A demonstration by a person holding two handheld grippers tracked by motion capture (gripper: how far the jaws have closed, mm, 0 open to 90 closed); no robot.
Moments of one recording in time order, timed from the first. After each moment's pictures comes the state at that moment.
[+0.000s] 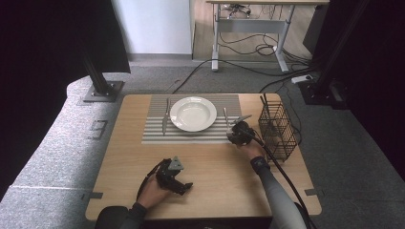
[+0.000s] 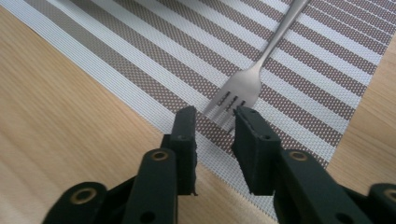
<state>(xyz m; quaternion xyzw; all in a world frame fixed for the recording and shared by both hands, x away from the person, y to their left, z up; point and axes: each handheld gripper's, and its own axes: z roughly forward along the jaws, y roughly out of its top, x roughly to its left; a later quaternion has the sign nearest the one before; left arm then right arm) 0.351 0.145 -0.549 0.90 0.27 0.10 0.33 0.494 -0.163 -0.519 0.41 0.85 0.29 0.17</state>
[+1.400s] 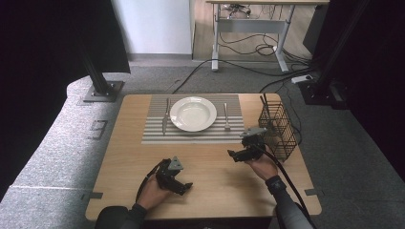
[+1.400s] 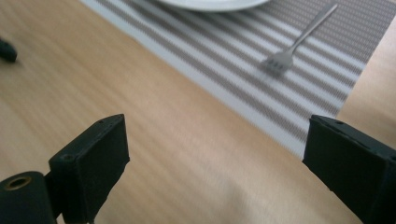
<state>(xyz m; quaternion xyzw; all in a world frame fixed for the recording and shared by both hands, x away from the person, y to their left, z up) 0.350 0.145 -0.549 0.90 0.28 0.10 0.33 0.408 -0.185 -0.486 0.38 0.83 0.36 0.18</state>
